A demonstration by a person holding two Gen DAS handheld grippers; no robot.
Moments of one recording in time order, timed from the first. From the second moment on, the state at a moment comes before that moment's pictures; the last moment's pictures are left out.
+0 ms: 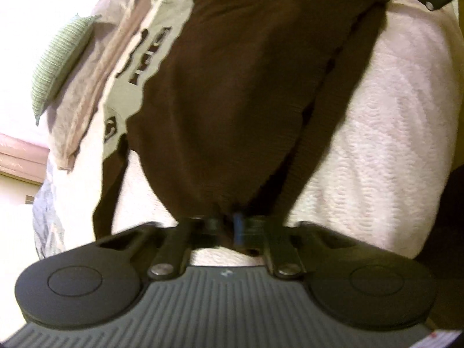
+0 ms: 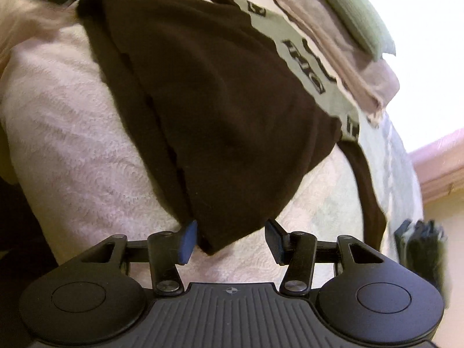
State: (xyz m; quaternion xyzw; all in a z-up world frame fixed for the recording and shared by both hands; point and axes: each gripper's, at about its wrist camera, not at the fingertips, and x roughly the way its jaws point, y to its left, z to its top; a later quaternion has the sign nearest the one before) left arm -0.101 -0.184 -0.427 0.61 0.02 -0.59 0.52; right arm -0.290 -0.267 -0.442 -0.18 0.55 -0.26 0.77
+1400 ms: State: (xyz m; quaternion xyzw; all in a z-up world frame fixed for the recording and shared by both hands) left arm 0.066 -0.206 -0.418 0.21 0.56 -0.51 0.62; right arm -0.376 -0.407 -0.467 0.66 0.25 -0.28 0.65
